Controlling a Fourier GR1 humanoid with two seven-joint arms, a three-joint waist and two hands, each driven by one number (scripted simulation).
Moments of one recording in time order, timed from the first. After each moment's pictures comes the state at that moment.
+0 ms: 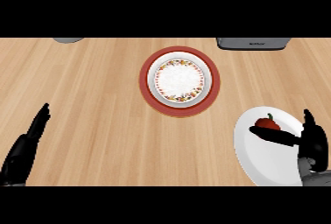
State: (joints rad) left arm 0.10 0.48 -0.08 -1.48 0.01 0.19 -0.14; right arm -0.08 -0.49 0.22 -1.59 0.23 -0.65 1.05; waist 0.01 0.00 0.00
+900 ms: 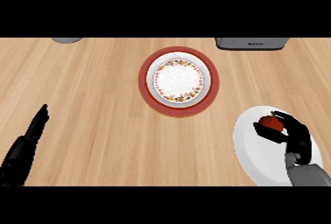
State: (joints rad) left arm 0.12 0.39 0.01 -1.52 -0.08 0.10 -0.12; right arm -0.11 -0.33 0.10 -1.36 0.24 -0.54 0.82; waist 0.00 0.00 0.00
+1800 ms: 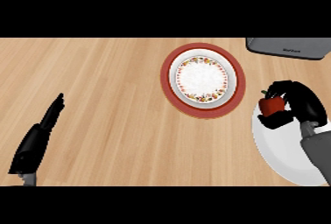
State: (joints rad) left arm 0.04 0.34 0.00 -1.53 -0.14 0.02 -0.13; right arm -0.37 -0.59 0.27 -1.29 0.42 -0.10 0.41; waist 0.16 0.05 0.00
